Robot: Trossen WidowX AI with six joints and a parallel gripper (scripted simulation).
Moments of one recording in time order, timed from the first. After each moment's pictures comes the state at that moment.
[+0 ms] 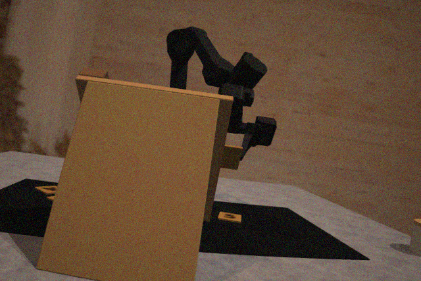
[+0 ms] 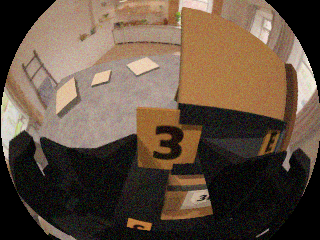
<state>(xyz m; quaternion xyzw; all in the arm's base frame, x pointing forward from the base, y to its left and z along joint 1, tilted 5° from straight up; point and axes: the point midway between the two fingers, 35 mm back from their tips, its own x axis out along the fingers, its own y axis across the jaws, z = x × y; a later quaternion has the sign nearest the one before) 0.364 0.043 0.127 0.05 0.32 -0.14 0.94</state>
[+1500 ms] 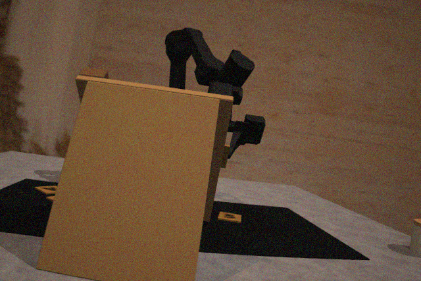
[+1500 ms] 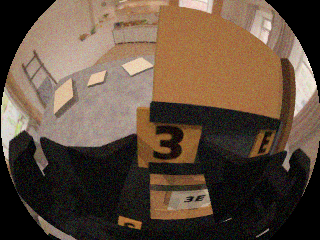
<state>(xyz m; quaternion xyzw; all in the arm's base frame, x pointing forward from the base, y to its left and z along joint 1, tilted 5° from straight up) 0.358 0.022 0.127 0.05 0.32 -0.14 0.94</state>
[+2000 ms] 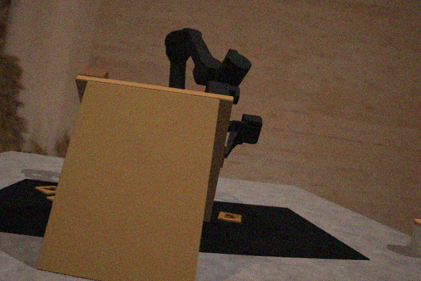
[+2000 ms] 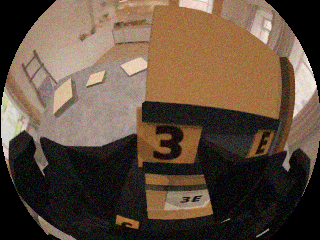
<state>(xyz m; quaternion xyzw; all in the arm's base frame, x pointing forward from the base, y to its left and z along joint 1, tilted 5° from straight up) 0.356 0.016 0.127 0.05 0.32 -0.14 0.94</state>
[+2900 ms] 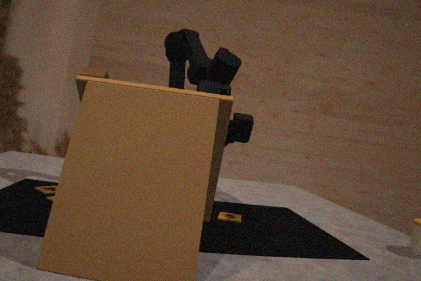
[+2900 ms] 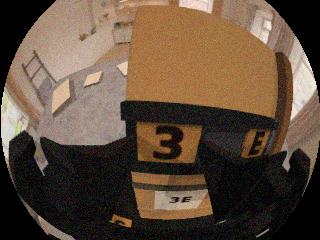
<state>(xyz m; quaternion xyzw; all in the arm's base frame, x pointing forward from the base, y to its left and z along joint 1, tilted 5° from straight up) 0.351 -0.001 0.127 0.05 0.32 -0.14 0.94</state>
